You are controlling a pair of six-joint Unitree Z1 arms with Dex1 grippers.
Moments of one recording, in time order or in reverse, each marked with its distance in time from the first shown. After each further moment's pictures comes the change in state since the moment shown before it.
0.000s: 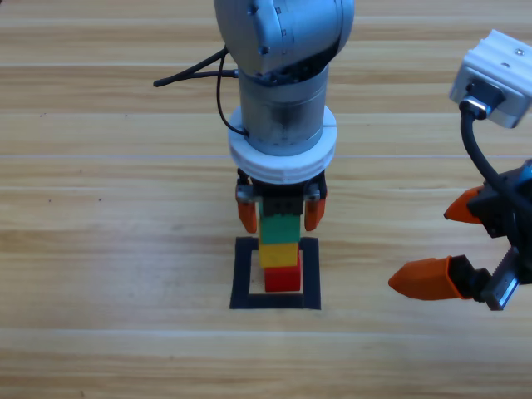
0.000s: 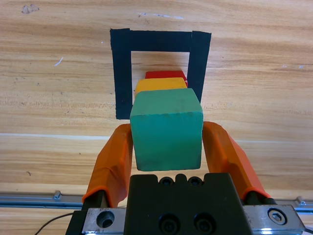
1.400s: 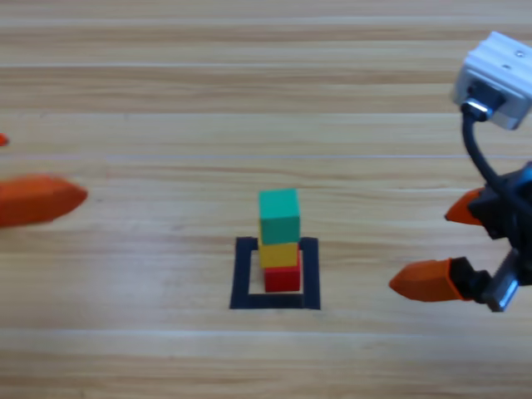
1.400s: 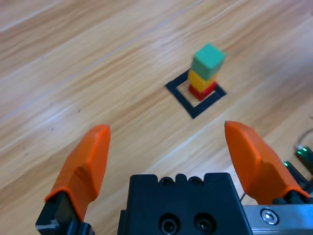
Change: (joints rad) arm 0 -0.298 -1.259 1.314 -0.851 0.436 0.642; arm 1 0.000 -0.002 0.004 -0.002 0.000 0.000
